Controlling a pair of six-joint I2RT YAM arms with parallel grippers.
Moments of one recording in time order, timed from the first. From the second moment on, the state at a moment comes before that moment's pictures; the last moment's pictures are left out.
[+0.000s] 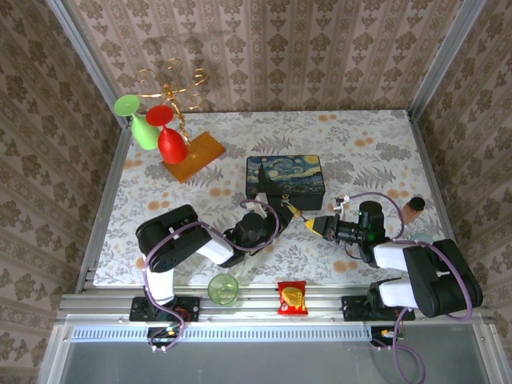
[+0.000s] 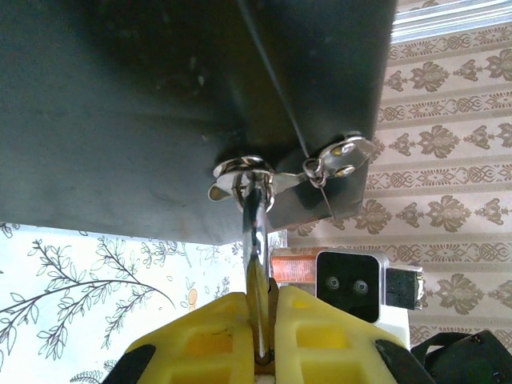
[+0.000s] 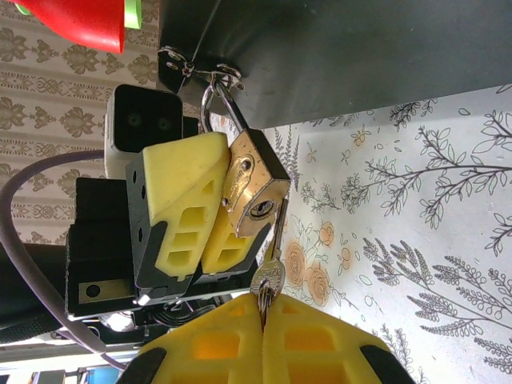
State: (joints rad) left arm -1.06 1.87 0.58 1.13 -0.10 -1.42; right arm 0.13 1.31 0.16 0.70 -0.95 0.93
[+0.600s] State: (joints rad) left arm -1.06 1.87 0.59 1.13 -0.10 -1.43; right arm 0.14 1.33 0.16 0.70 -0.95 0.92
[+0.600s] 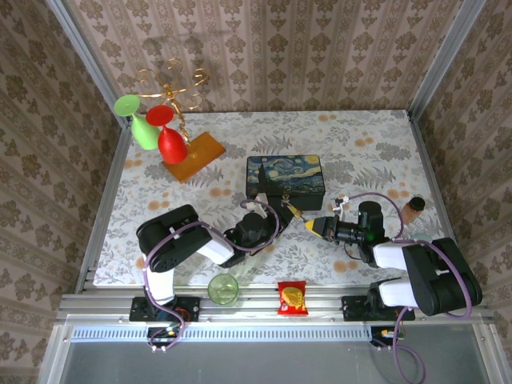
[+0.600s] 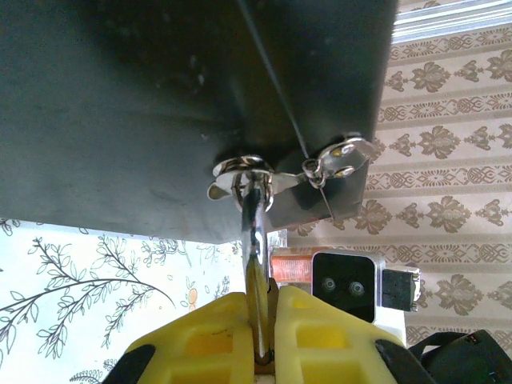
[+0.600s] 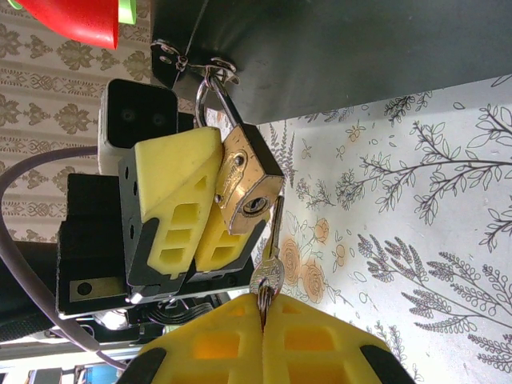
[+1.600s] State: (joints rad) left arm -1.05 1.90 0.60 1.13 -0.09 -1.45; right arm 0.14 1.24 0.15 0.61 -0.91 0.86
